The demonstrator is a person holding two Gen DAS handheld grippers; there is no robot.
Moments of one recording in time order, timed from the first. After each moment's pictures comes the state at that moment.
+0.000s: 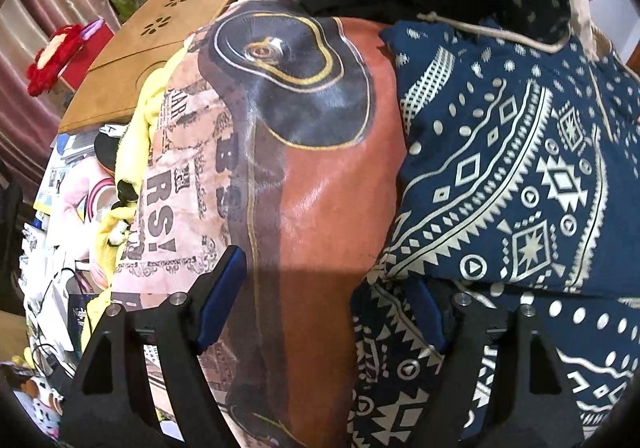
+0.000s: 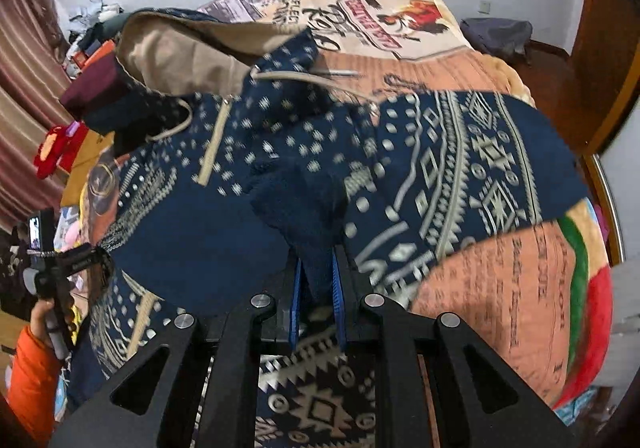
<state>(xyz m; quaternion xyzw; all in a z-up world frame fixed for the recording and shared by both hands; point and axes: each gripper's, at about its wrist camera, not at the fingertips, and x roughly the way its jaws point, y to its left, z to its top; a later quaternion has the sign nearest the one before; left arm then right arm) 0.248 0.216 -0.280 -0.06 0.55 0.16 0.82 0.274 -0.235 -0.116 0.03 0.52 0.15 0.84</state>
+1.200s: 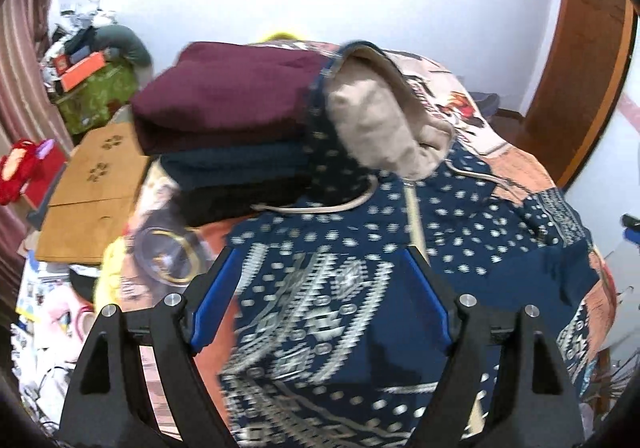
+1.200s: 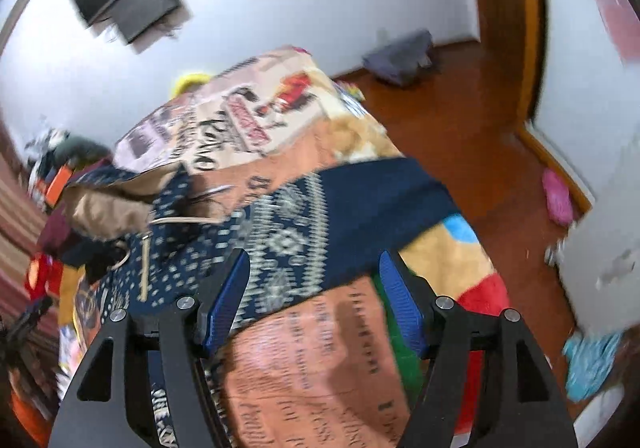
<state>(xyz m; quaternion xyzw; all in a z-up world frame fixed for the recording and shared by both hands) 0.283 0.102 -0.117 -0.03 0.40 0.03 0.91 0.300 -0.407 -0.084 0.19 0.45 0.02 0.87</state>
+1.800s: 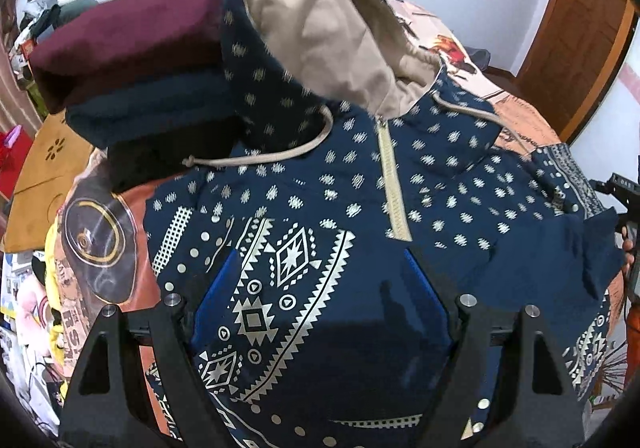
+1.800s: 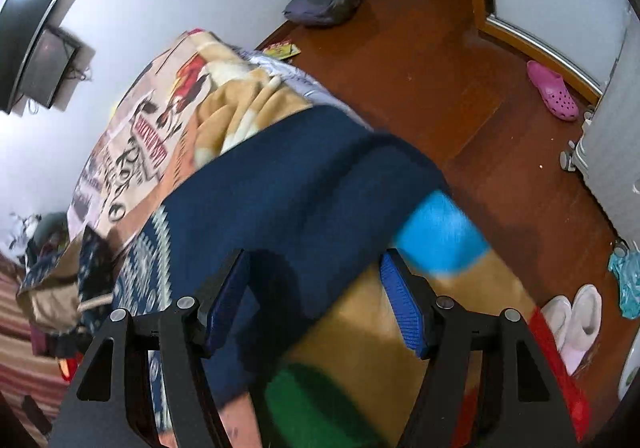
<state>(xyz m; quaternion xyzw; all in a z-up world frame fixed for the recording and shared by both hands) 0.323 0.066 -0.188 -0.03 0.48 0.00 0.88 0.375 -0.466 -0.183 0.31 0.49 -0.05 0.81</state>
